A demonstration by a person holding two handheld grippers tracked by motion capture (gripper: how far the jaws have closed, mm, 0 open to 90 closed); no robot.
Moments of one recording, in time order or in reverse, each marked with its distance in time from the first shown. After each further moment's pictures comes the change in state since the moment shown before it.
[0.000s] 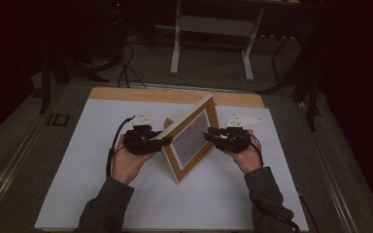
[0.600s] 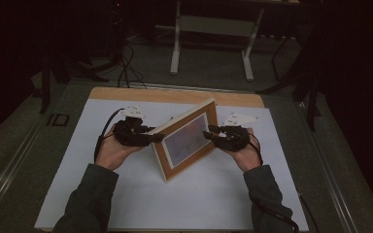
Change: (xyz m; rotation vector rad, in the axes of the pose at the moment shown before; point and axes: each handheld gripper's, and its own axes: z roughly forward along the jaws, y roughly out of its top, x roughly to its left) left arm 0.036 0.009 -0.011 0.076 -0.130 0.112; right arm 0.001 0.005 0.004 0.021 -0.050 -0.032
